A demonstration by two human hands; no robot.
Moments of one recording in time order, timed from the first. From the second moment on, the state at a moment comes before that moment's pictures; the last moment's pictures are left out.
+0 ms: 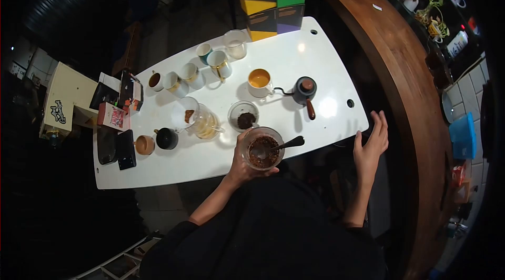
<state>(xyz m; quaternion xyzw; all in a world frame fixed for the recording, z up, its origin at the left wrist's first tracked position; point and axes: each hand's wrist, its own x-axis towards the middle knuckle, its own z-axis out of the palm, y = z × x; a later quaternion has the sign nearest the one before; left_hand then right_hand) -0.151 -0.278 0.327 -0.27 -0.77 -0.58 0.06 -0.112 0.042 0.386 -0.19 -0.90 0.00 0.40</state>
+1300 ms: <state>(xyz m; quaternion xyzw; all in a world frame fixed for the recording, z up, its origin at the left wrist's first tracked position) -0.134 -0.241 0.307 -0.13 -0.82 -0.55 -0.06 -0.314 0.092 0.351 0.08 -0.80 0.56 0.21</state>
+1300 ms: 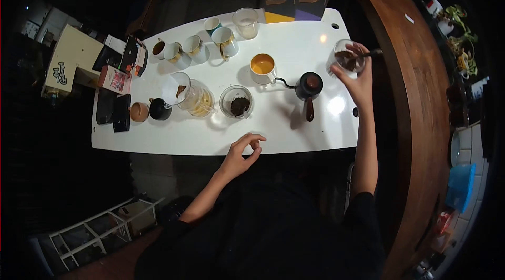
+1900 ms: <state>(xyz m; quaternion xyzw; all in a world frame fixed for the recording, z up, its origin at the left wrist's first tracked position) -0.101 -0.266 0.299 0.00 -0.80 -0.60 -0.02 -0.424 0.059 0.256 0.13 -0.79 0.60 0.04</state>
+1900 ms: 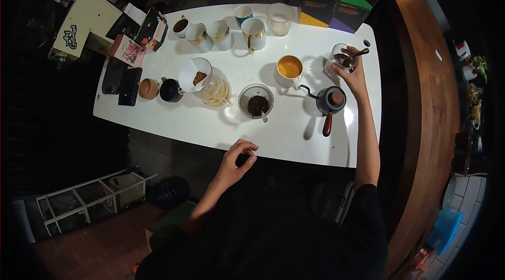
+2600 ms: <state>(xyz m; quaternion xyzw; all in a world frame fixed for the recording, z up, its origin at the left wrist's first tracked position) -0.103 -0.286 0.332 -0.01 -0.63 -0.77 0.10 -0.186 0.001 0.379 0.10 -0.71 0.70 -0.04</state>
